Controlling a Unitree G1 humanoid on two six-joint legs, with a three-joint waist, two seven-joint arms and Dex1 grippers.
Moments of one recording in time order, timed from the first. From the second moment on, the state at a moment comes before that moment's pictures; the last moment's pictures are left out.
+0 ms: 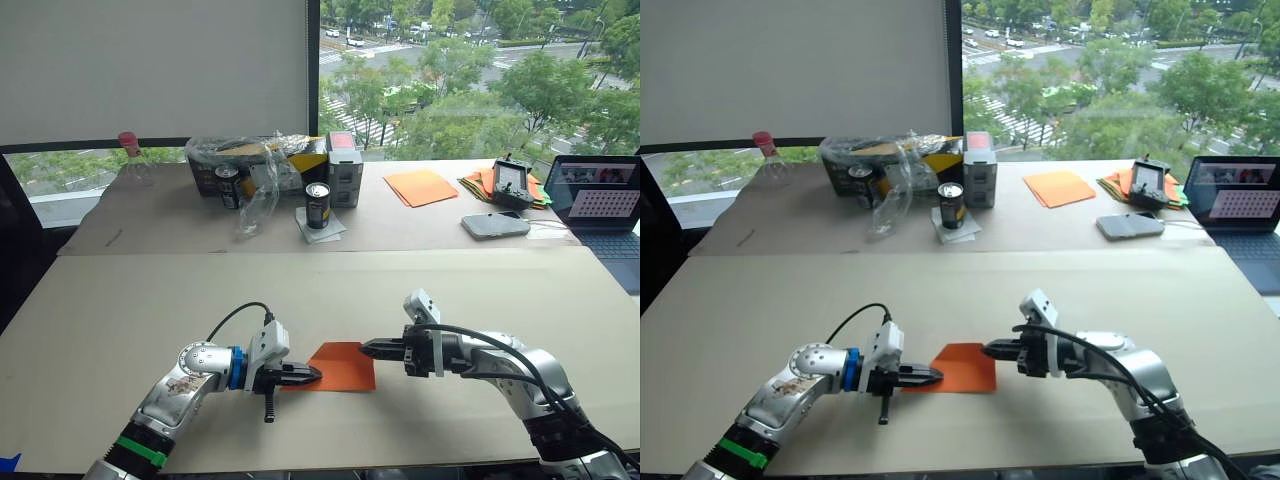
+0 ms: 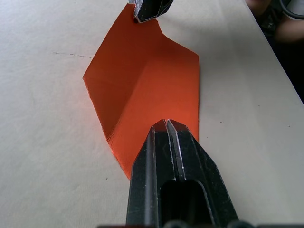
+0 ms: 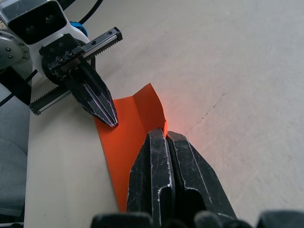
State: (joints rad) left arm -0.23 0.56 -0.29 -0.03 -0.30 0.26 -1.14; right arm -0.31 -0.58 0.13 -0.13 0.54 0.77 0.99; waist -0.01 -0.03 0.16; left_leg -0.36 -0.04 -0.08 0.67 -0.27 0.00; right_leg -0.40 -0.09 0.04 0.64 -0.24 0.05
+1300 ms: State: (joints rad) left arm -0.31 0.53 -0.11 -0.07 -0.62 0.67 -1.17; right arm -0.13 -0.68 0.35 -0.09 -0.04 -0.33 0.98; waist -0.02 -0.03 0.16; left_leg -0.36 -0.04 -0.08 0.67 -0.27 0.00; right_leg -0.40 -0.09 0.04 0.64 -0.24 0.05
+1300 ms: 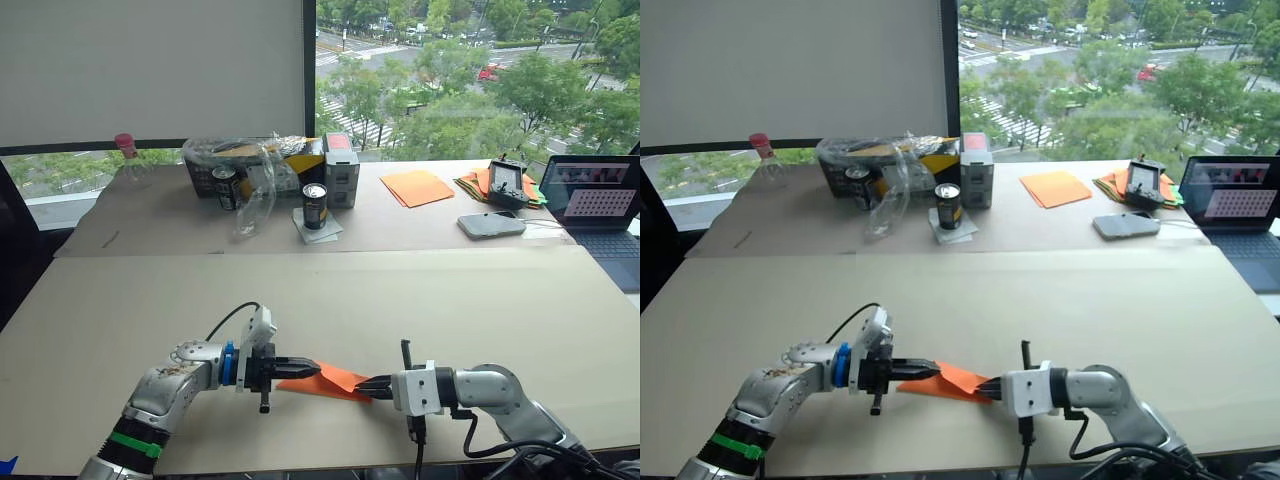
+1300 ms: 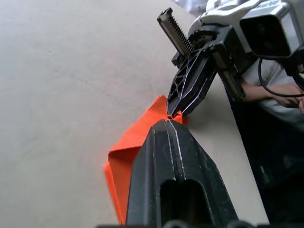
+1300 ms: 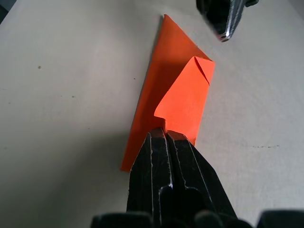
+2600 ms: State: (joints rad) left arm -0.39 0.49 -0.38 0.09 -0.27 0.33 -1.20; right arm -0.19 -0.72 0.27 -0.39 0.12 0.13 0.98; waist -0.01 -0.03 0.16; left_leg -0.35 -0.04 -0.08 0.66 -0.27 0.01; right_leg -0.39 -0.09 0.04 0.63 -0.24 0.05
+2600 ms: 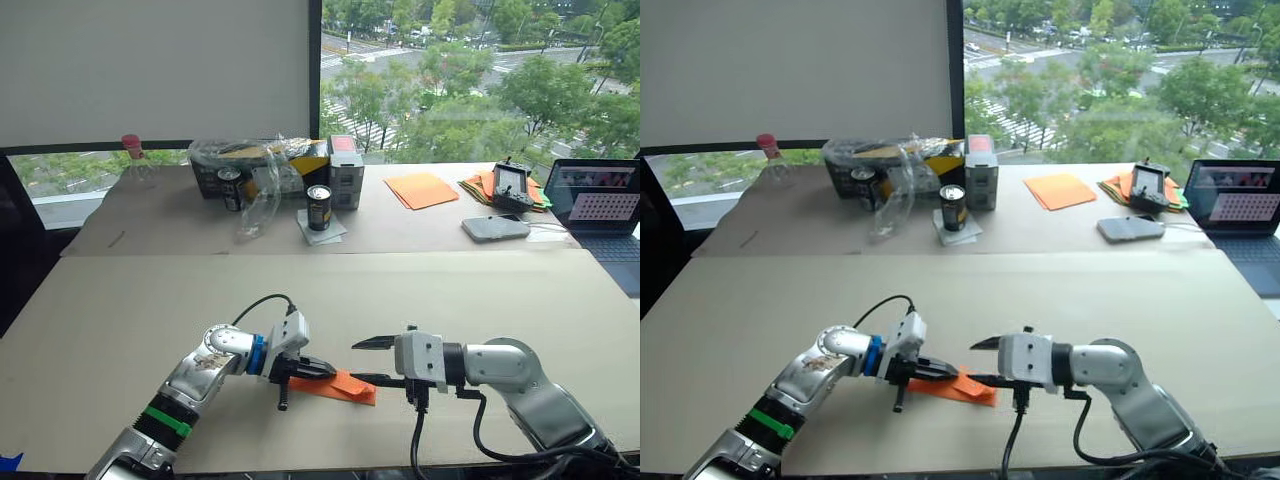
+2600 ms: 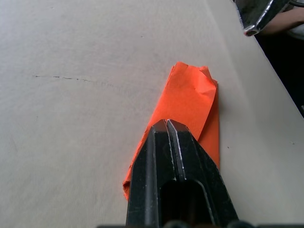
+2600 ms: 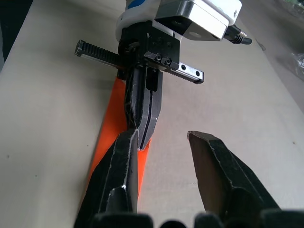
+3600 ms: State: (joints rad) left arm -0.40 0.50 -0.40 0.04 -0.22 0.34 -1.19; right arm -0.04 -0.80 0.32 -0.31 0.06 -0.03 1.07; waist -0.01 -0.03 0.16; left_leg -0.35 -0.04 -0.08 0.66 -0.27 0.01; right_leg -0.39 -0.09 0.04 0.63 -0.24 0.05
